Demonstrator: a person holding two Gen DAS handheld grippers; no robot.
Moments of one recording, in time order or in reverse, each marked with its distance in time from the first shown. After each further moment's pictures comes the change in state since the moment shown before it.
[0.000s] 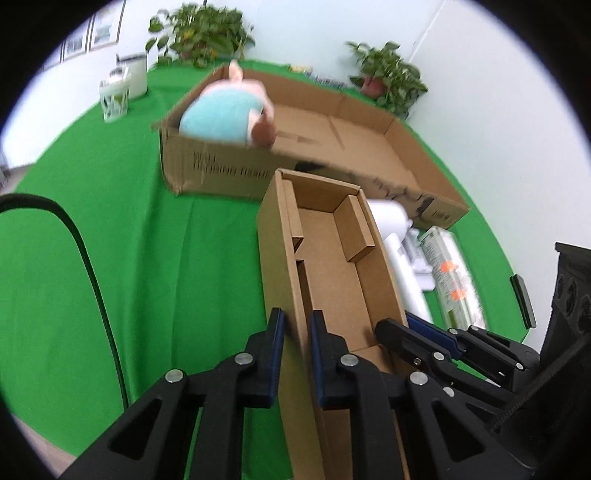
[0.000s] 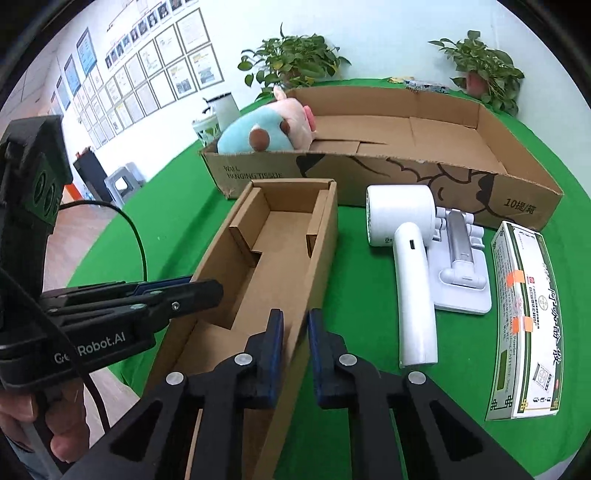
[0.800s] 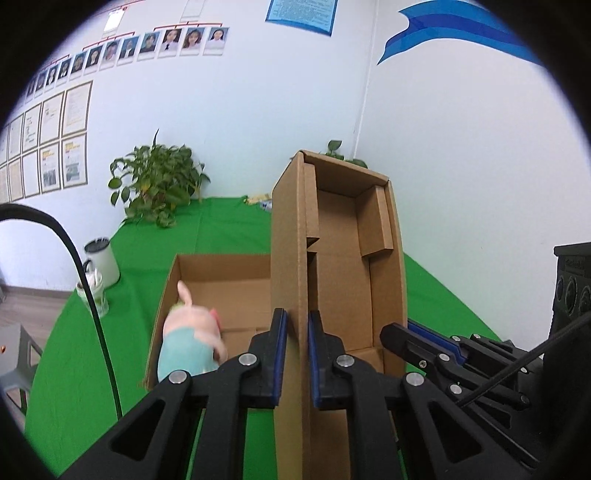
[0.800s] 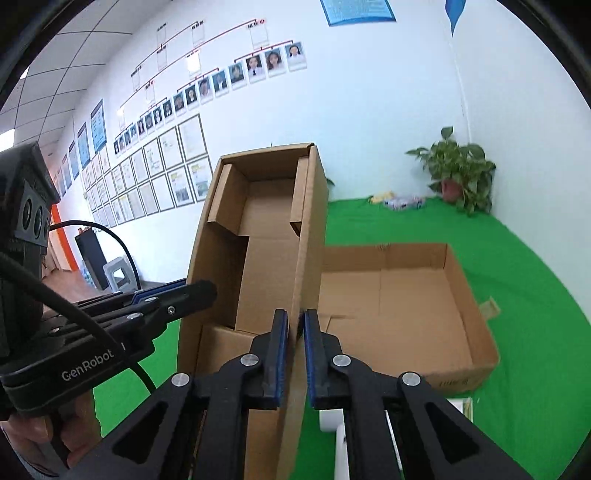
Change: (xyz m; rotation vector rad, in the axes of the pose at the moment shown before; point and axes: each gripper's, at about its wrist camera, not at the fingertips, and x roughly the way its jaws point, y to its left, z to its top) left arm -0.081 -0.082 0.142 0.239 -0.410 -0.009; right arm -0.121 -0.022 0.138 0.001 -0.444 -0.047
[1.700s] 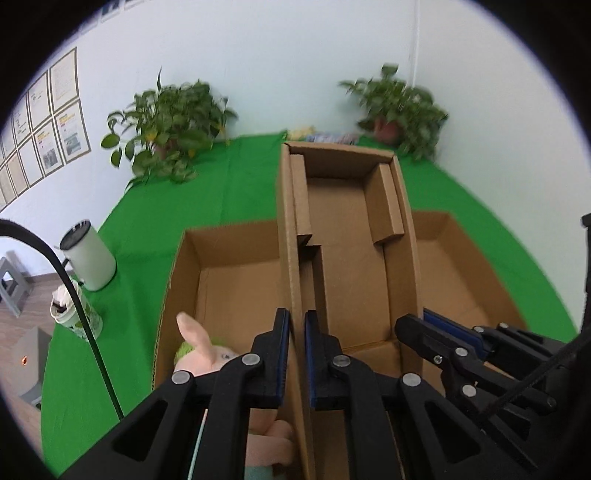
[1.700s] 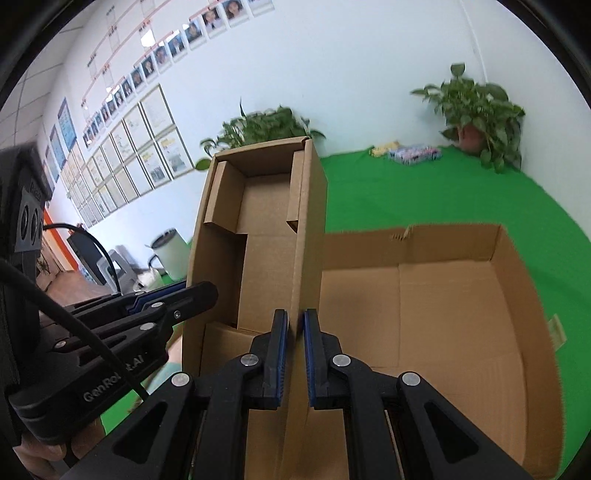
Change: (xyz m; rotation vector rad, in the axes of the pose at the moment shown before) left arm 0.221 0.069 0.021 0.024 0.315 0.188; right arm 0.279 -0.083 0.051 0.119 0.260 0.005
